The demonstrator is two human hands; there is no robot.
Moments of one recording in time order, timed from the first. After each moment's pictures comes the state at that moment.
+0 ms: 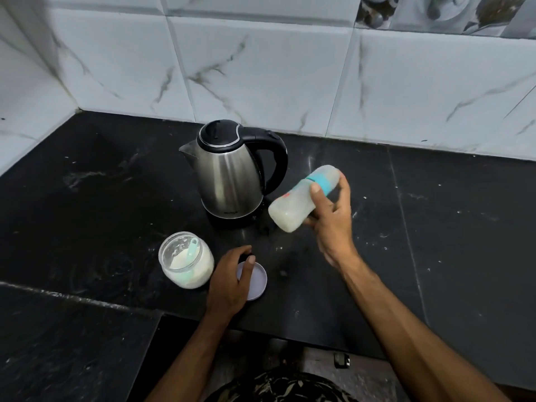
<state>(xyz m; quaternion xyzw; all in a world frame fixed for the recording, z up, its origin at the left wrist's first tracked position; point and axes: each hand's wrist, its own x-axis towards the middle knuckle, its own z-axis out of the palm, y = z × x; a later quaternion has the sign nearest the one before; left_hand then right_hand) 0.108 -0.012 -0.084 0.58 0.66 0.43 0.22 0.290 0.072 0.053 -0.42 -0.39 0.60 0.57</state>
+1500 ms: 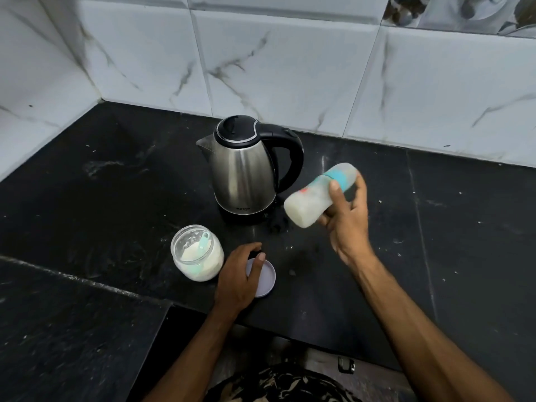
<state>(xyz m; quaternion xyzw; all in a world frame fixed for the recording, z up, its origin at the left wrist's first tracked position) 0.108 -0.013 -0.083 0.57 0.67 0.44 0.20 0.289 0.081 0.057 -0.39 -0.37 0.62 0.57</state>
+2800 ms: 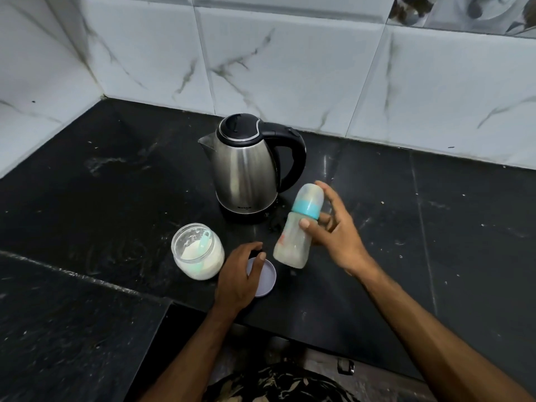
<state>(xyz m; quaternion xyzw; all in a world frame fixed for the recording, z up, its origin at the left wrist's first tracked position) 0.107 -0.012 -0.084 0.58 0.67 0.43 0.19 0.301 0.066 0.048 -0.39 -0.55 0.62 0.40</state>
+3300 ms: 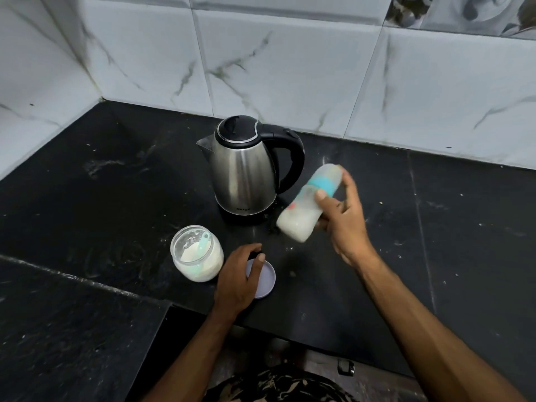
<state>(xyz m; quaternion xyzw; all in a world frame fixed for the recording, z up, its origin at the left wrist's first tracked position) 0.107 -0.012 -0.087 0.57 0.67 0.44 0.20 0.294 0.082 0.060 -0.39 -0.45 0.63 0.51</state>
